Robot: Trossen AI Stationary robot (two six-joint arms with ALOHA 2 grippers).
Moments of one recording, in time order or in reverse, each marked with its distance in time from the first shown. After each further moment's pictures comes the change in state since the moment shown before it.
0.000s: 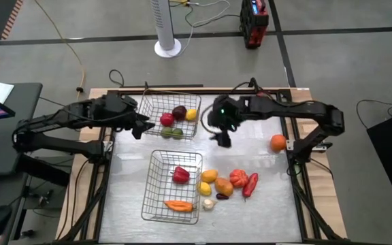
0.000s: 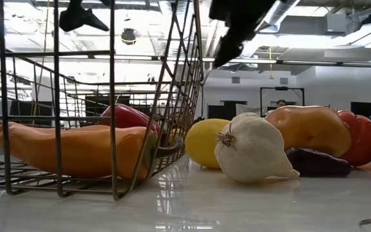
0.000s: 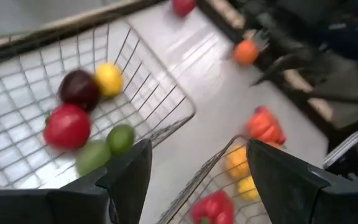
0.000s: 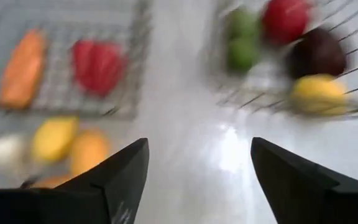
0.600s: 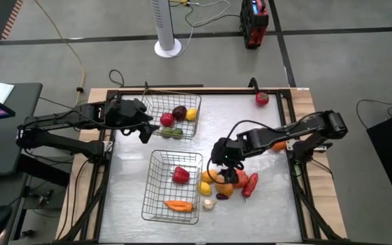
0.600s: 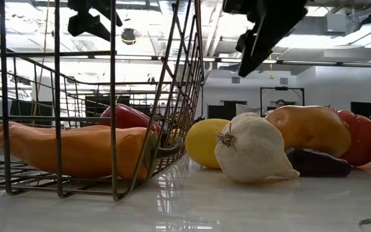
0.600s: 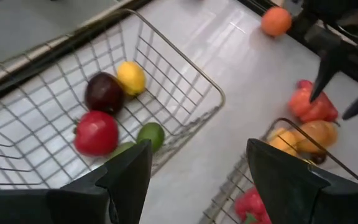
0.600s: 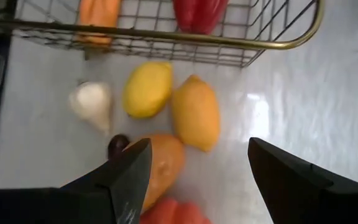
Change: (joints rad) left arm -0.038 0.096 0.000 -0.014 -0.099 0.150; right arm 0.355 0.002 -0.151 0.031 0.079 0.289
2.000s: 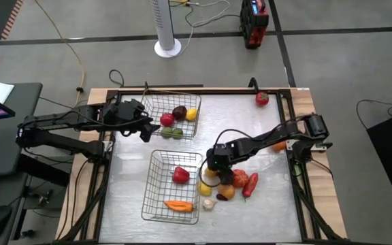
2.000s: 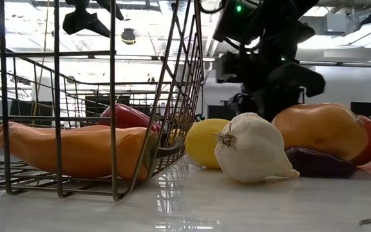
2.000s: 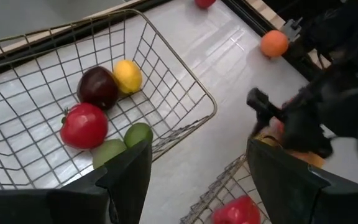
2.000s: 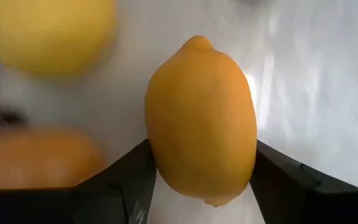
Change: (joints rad) left arm -0.045 -0.013 0.000 0.018 -0.048 -0.171; right arm -0.047 0.216 -0.180 0.256 0.021 -0.163
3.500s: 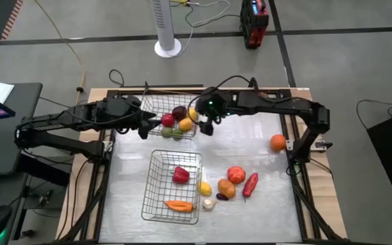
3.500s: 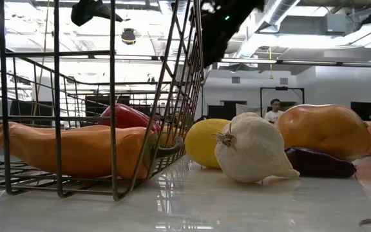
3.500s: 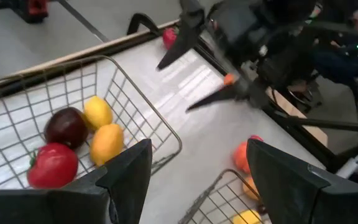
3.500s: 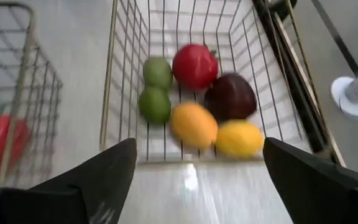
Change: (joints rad) left arm 0.001 -0.040 0.000 0.156 0.008 0.022; right arm -0.362 -0.062 0.463 -0.134 0.102 -0.103
